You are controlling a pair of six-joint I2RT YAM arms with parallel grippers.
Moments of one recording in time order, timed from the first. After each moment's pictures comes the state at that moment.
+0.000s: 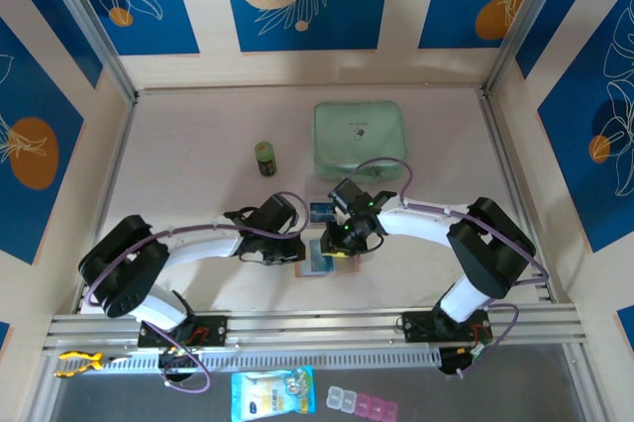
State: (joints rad) left arm -0.83 1.50 0.70 -0.30 0.33 -0.88; right arm 0.77 1.58 0.84 -0.50 -0.39 0.79
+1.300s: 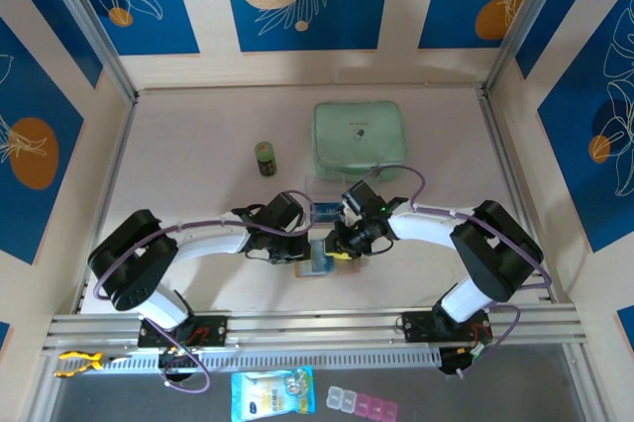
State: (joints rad) left arm -0.86 1.56 0.75 -0.30 0.35 -0.88; right arm 0.70 1.55 0.71 -0.34 -0.52 0.82
